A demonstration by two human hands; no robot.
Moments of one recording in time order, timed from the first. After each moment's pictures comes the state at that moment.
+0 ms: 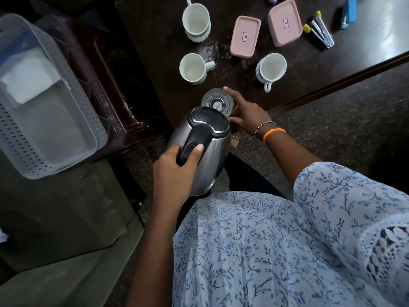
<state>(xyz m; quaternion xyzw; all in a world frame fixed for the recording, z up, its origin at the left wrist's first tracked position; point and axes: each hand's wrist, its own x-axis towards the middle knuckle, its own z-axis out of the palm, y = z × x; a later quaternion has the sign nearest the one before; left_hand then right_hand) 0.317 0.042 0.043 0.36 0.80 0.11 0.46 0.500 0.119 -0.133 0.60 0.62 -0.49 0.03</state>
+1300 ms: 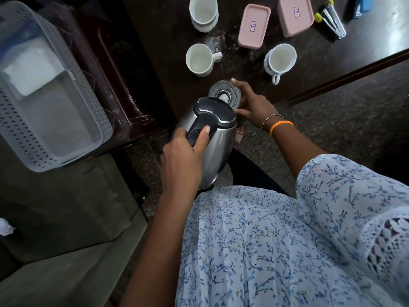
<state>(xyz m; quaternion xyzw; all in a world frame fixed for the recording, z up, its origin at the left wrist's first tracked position) 0.319 0.054 0.035 0.45 0.81 0.03 0.38 0.497 0.119 -0.132 0.61 0.59 -0.53 0.00</state>
